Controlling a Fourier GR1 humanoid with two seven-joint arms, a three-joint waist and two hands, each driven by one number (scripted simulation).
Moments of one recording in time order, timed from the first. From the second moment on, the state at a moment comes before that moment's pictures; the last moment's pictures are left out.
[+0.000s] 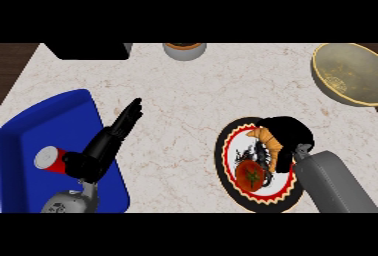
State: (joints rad) left arm -0.10 0.13 -0.17 -1.60 0.02 -0.15 0.07; right arm -0.39 -0.33 0.29 -1.19 0.92 0.48 0.22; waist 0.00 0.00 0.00
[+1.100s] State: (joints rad) left arm -0.16 0.07 -0.18 -1.58 -0.02 -0.18 0.07; right arm -0.77 -0.26 -0.10 -0.80 1.03 0.19 0.63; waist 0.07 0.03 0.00
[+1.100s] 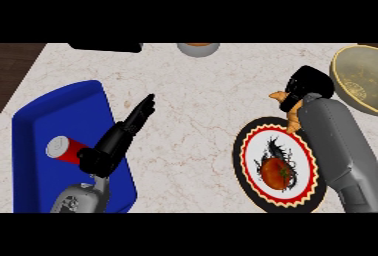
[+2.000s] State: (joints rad) left arm -0.15 0.08 -0.17 -1.58 -0.02 -0.19 0.08; right arm -1.12 -0.37 -0.20 -0.53 1.26 -0.43 0.90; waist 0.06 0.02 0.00
